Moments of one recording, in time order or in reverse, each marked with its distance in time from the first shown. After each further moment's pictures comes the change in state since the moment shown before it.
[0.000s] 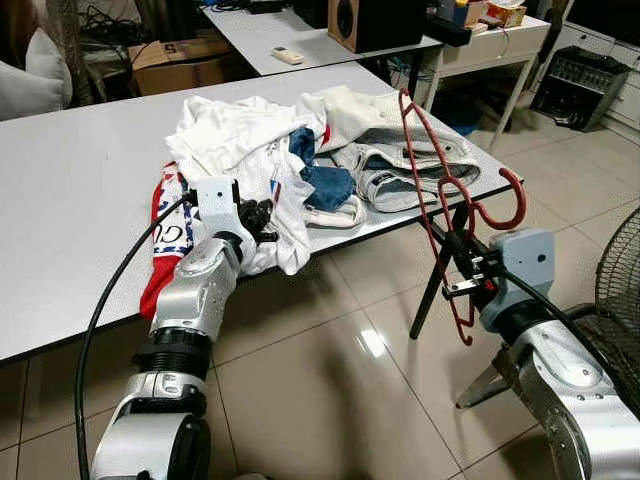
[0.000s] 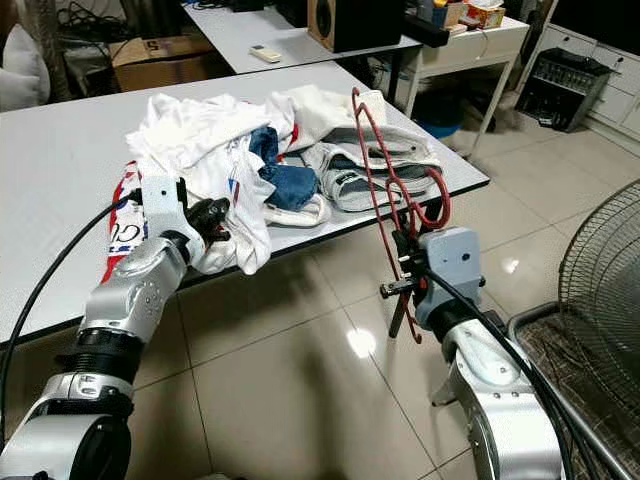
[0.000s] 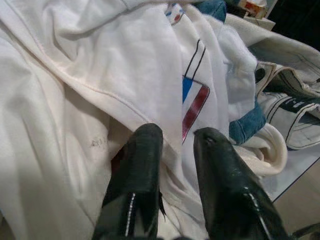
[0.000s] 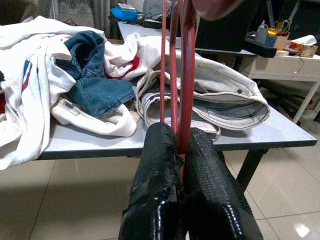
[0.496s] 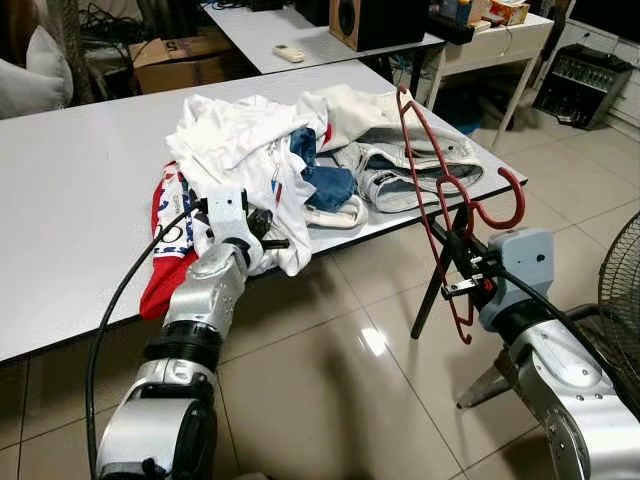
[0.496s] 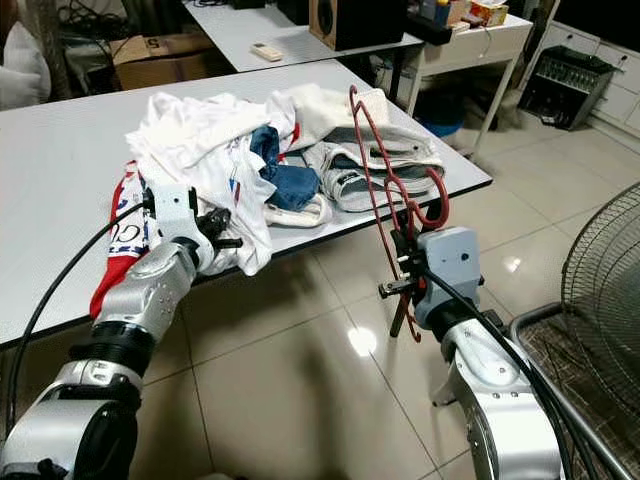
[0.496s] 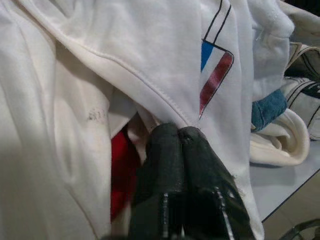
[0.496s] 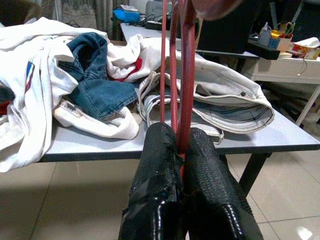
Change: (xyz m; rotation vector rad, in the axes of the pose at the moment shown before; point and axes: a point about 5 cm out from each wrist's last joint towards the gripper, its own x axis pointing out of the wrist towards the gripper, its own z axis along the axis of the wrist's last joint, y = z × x) left arm 0.010 -0.002 -0.016 -0.025 0.047 0.032; right arm 0.000 0.001 0.001 -0.004 -0.010 0.006
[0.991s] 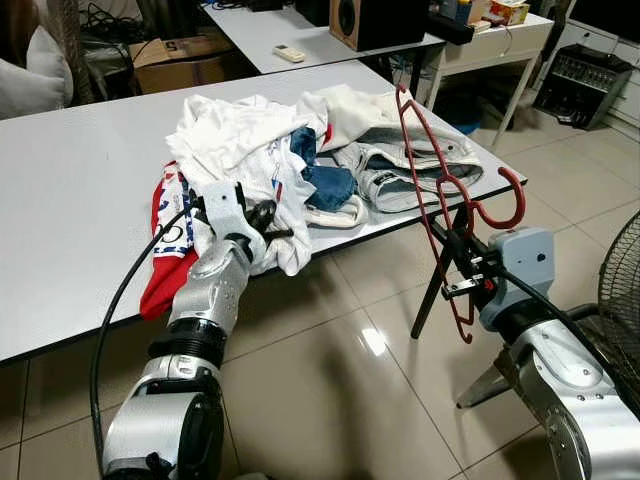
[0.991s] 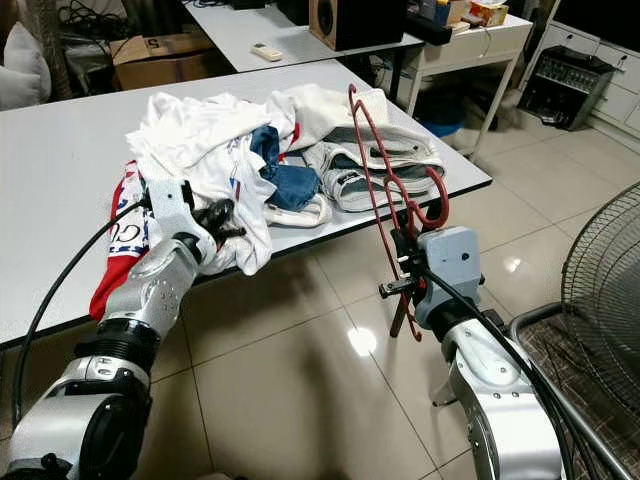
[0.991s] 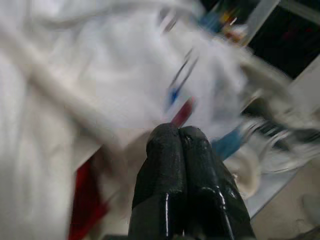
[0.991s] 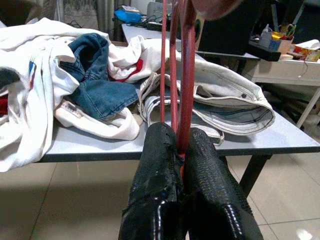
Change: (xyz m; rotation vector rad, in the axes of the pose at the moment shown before) left arm 0.001 -0.007 0.013 -0.144 -0.124 -0.106; right arm 0.000 0.000 0.001 -0.006 -0.005 0.005
